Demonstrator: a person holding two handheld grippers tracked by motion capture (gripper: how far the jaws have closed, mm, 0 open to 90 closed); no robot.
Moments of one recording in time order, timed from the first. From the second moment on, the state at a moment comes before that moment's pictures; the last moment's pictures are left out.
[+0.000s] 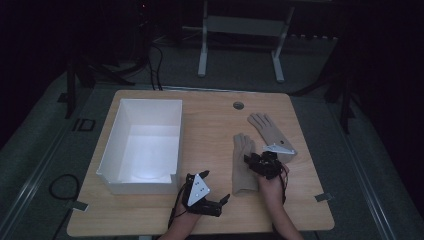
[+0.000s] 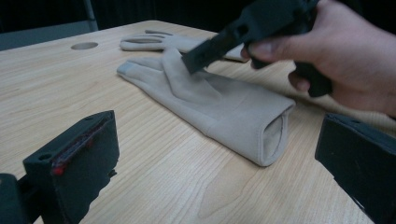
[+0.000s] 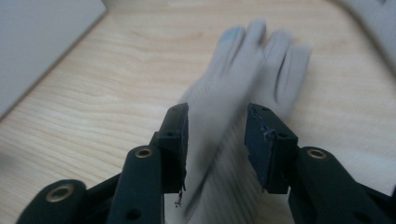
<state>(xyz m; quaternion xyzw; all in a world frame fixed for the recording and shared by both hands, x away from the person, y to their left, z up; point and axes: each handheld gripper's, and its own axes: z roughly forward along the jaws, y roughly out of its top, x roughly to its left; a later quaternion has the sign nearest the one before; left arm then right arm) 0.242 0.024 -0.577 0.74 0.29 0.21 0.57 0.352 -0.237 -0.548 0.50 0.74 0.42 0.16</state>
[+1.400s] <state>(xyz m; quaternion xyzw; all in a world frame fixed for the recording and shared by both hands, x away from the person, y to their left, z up) 0.243 0.025 -0.577 0.74 0.29 0.20 0.57 0.427 -0.336 -0.509 0.45 0.77 0.38 0.24</state>
